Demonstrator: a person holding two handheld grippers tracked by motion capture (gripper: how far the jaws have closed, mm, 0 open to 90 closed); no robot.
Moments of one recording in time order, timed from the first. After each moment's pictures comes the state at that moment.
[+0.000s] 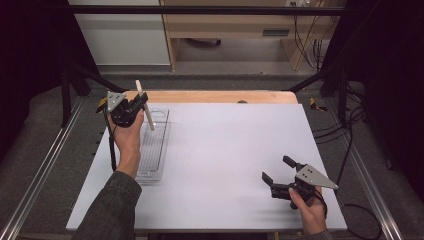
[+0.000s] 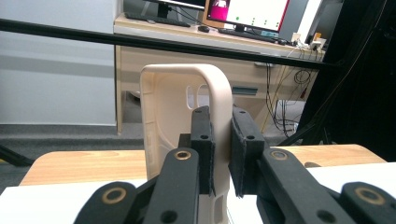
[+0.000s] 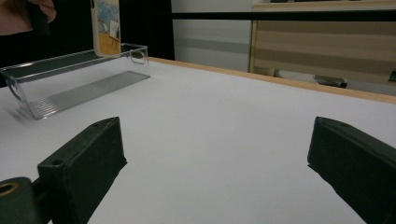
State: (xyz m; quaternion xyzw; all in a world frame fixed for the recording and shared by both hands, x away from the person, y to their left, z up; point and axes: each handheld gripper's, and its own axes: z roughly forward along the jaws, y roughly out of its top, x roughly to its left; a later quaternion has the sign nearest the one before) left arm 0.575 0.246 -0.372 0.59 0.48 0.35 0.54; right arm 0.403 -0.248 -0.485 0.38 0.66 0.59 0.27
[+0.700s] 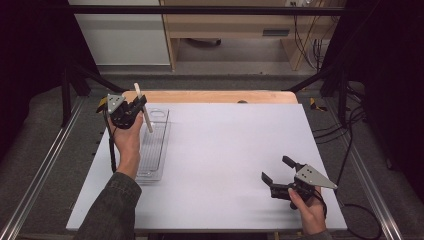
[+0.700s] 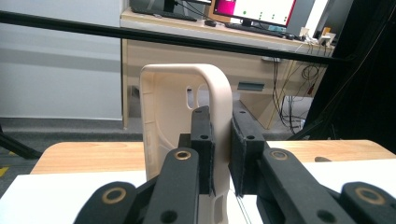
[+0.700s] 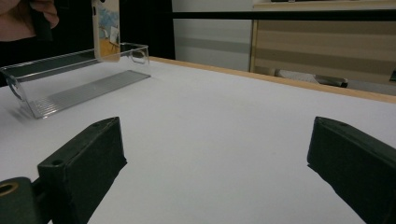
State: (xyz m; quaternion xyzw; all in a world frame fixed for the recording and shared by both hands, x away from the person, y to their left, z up) left arm 0.577 0.251 -0.383 0.59 0.49 0.35 0.53; right arm 0.403 -0.247 -0.486 0.38 0.66 0.59 0.27
